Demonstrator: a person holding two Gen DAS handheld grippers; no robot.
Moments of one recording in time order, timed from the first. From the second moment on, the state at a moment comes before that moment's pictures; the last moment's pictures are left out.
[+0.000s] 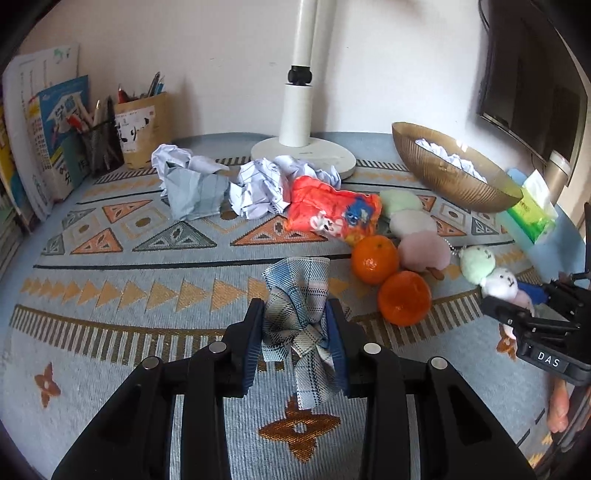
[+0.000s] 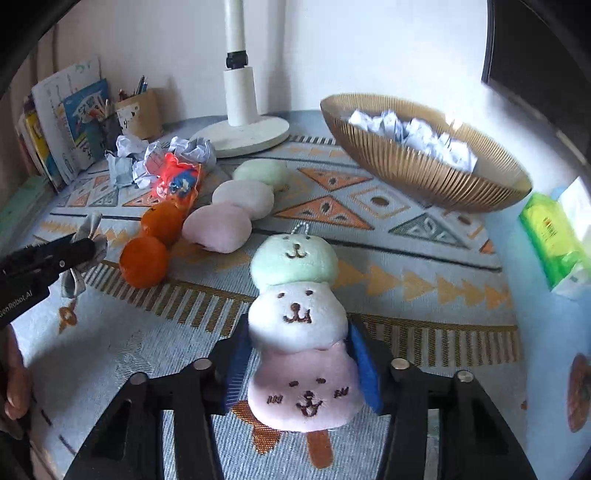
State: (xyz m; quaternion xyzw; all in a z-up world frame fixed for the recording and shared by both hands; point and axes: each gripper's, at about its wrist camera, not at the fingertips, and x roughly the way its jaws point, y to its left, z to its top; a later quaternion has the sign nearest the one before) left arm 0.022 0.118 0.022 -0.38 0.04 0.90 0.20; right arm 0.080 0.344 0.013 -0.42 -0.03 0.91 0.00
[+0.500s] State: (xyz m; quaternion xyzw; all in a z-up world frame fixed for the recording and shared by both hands) left arm 0.050 0.136 0.073 -0.32 0.04 0.91 0.25; right arm 0.108 0.379 0.056 -0.35 0.05 0.93 -0.02
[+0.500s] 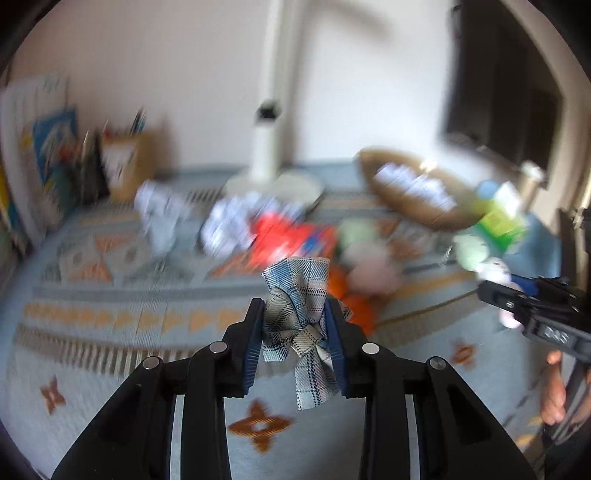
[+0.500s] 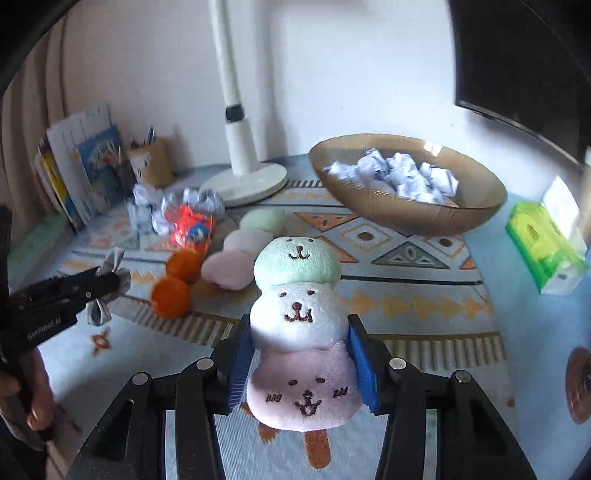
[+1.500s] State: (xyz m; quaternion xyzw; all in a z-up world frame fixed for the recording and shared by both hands) left arm -0.047 0.320 0.140 -0.30 0.01 0.89 0.33; right arm 0.012 0.528 0.145 -0.31 0.14 0.93 0.15
